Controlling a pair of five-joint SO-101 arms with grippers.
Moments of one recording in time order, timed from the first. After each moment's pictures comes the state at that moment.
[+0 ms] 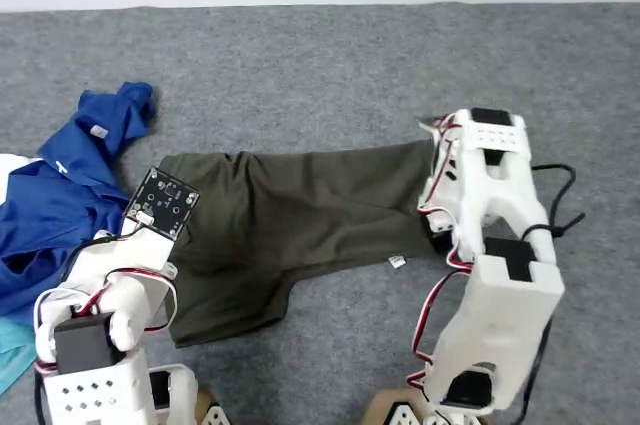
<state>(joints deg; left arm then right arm) -13.9 -71.2 56.0 82.3 -29.8 4.7 27.0 -3.4 92.0 20.7</state>
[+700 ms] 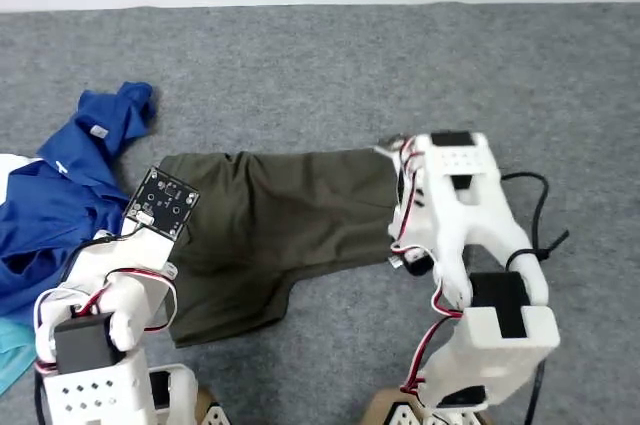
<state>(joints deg) -13.9 -71.2 56.0 82.2 -29.8 -5.5 10.9 20.0 82.8 21.7</state>
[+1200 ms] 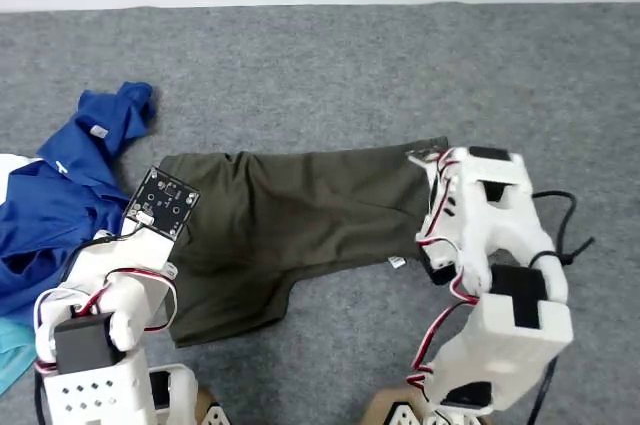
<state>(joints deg) -13.9 -71.2 56.0 82.2 -29.8 3.8 12.1 19.6 82.4 26.5</state>
